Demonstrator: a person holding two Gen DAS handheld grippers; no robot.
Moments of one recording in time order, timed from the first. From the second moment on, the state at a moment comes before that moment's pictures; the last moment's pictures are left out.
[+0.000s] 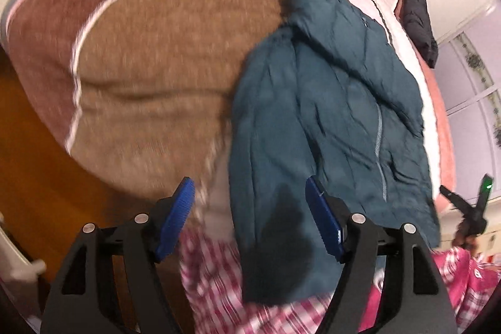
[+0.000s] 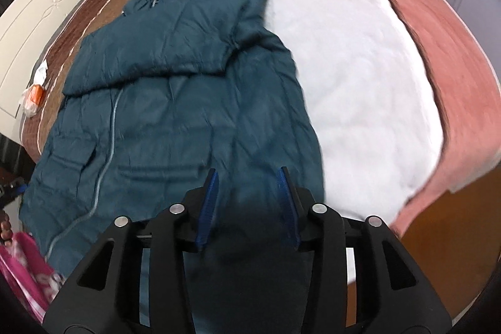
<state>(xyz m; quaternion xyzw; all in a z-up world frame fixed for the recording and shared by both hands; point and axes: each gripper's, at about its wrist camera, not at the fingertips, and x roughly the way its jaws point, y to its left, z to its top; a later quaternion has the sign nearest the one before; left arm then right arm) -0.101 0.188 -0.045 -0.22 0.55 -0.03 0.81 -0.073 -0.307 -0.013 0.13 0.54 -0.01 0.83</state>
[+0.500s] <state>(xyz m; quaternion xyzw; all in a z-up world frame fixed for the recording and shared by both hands) -0.131 0.157 -0.040 -0.20 0.53 -0.09 0.82 -0.160 -0.356 -0.013 0.23 0.52 -0.04 0.82</state>
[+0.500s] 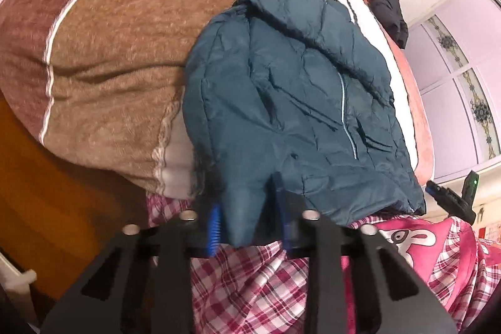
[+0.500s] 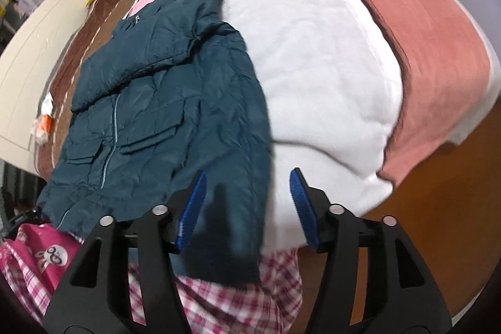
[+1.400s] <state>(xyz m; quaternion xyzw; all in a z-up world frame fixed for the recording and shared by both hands) -0.123 0.152 -0.001 -0.18 0.47 -0.10 0.86 -0.181 -0.353 0.003 0.33 0.48 0.08 0.81</state>
